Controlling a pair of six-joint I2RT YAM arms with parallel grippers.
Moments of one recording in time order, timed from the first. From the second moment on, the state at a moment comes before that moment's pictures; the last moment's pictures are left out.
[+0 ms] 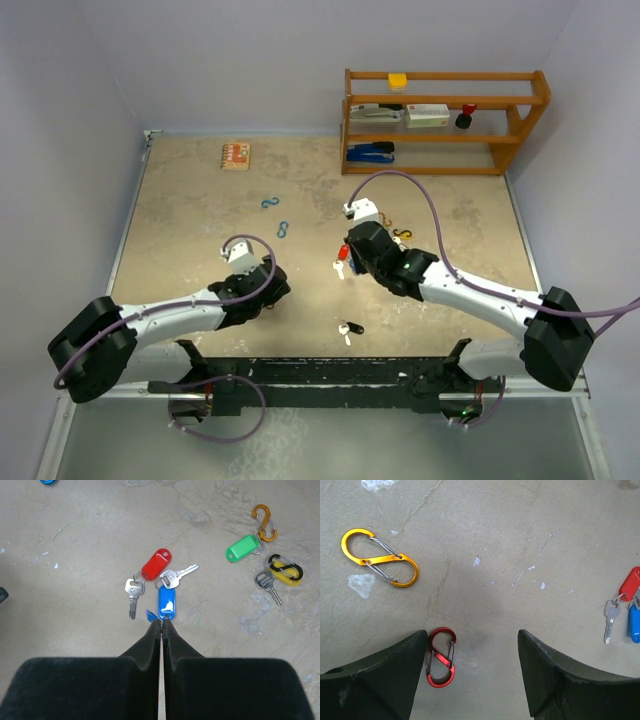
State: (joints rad) left arm -0.87 1.21 0.46 -0.22 -0.56 -1.23; right arm 0.87 1.30 0.86 -0.29 0.45 0.30
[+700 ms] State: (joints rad) left arm -0.89 1.23 0.48 -0.25 -0.56 -1.19; right arm 0.87 1.27 0.84 -0.29 0.45 0.30
